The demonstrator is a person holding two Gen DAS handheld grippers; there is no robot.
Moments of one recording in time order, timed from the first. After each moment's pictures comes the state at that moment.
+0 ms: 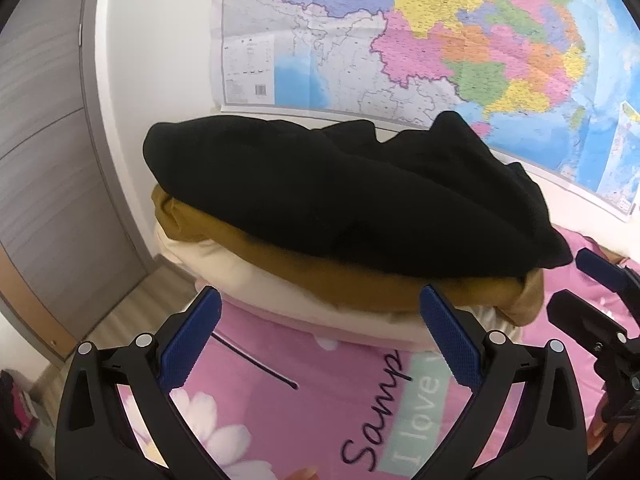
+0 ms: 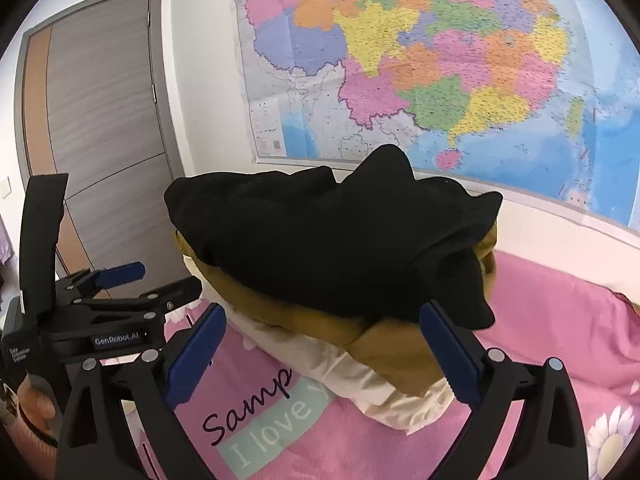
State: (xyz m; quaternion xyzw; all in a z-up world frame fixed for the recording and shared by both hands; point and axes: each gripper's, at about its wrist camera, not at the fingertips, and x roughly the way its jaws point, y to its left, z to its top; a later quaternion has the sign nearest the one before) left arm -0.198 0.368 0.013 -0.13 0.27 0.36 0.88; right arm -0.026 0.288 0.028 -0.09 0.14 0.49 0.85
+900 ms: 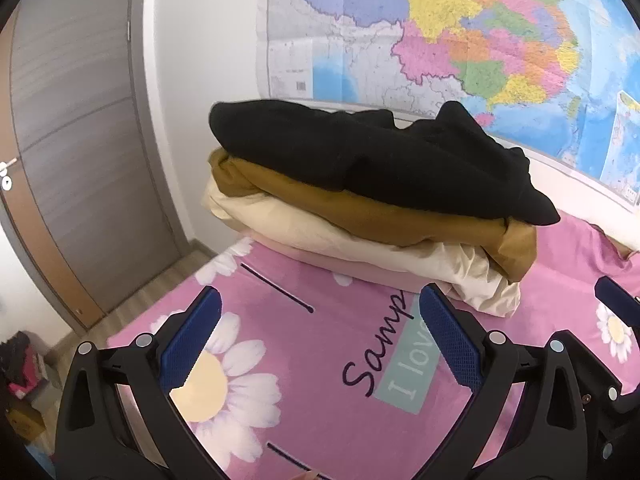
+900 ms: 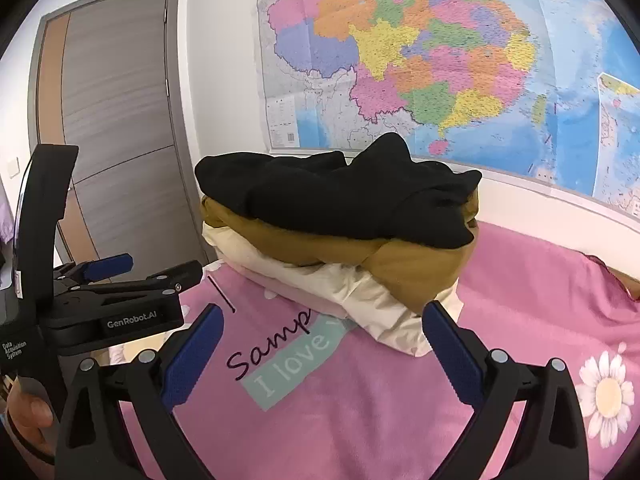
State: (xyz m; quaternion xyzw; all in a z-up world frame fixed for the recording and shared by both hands) left arm -0.246 0.293 0.007 -0.12 0.26 0.43 0.85; right arm -0.092 0.230 -0.011 -0.10 0.12 0.48 0.86
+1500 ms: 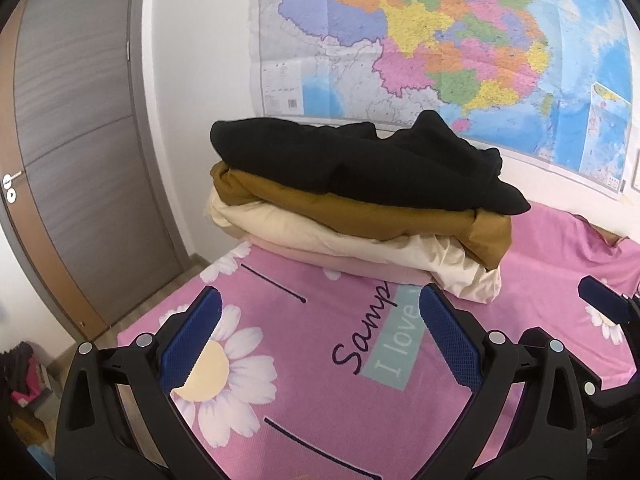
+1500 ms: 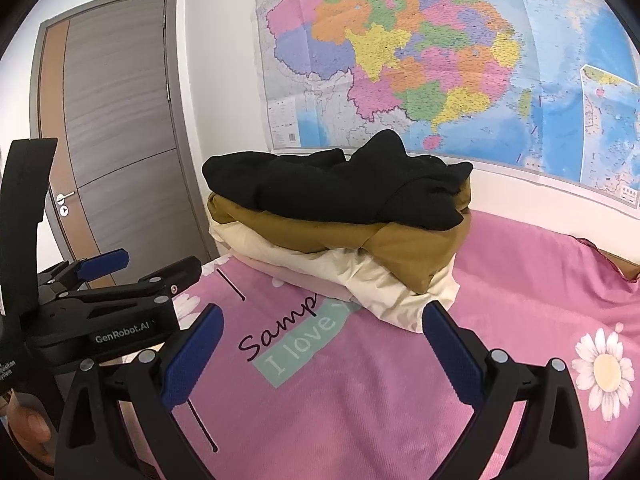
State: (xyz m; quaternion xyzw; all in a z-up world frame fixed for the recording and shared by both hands) left arm -0.264 0.254 0.013 -0.11 0.24 0.43 0.86; right arm -0.110 0.209 -0.019 -0.09 0.13 0.48 0.86
